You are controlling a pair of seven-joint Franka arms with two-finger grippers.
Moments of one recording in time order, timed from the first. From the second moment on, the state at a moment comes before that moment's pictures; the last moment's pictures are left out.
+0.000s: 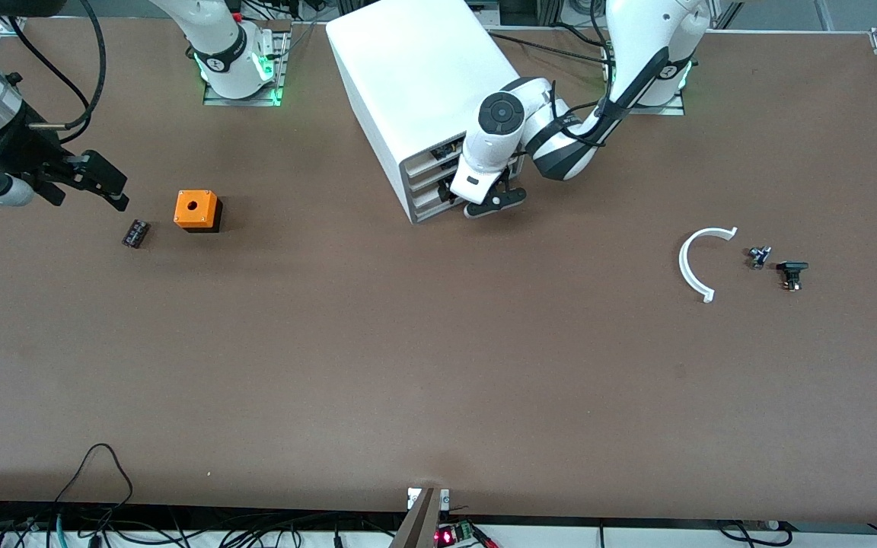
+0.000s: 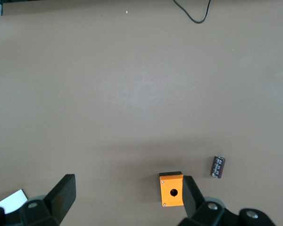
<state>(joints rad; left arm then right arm) -0.24 0.49 -0.62 -2.10 0.18 2.50 -1.33 0.13 -0.06 -0.02 -1.73 -0.01 1.80 0.19</state>
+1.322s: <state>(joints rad) 0.01 0.40 -0.64 -1.63 0.18 1.74 -0.74 -0.03 0.00 0.13 -1.62 -0.01 1.73 0.18</state>
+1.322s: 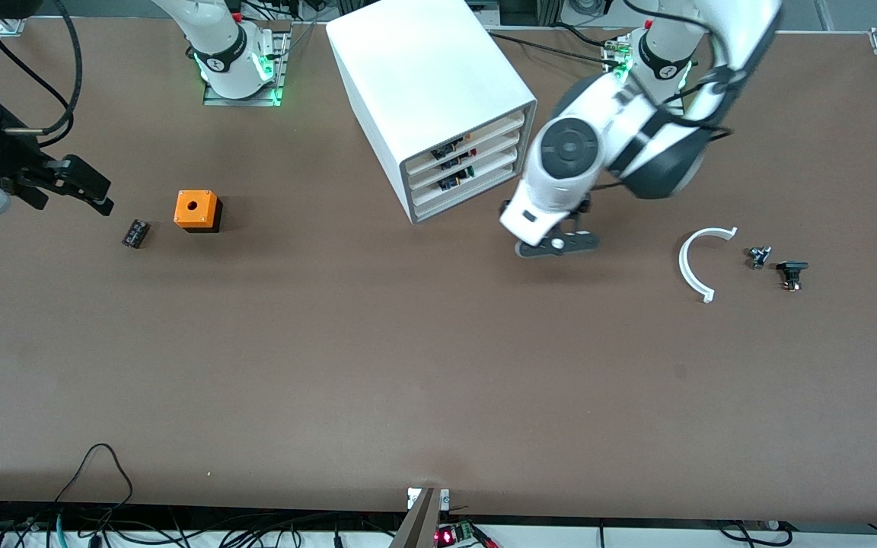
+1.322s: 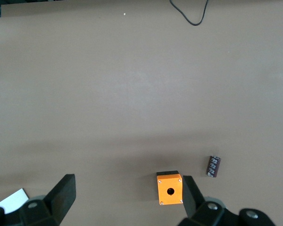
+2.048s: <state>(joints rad) 0.06 0.14 -0.27 -1.53 0.04 1.60 -0.06 -0.03 0.00 0.13 -1.62 -0.01 1.72 0.18</state>
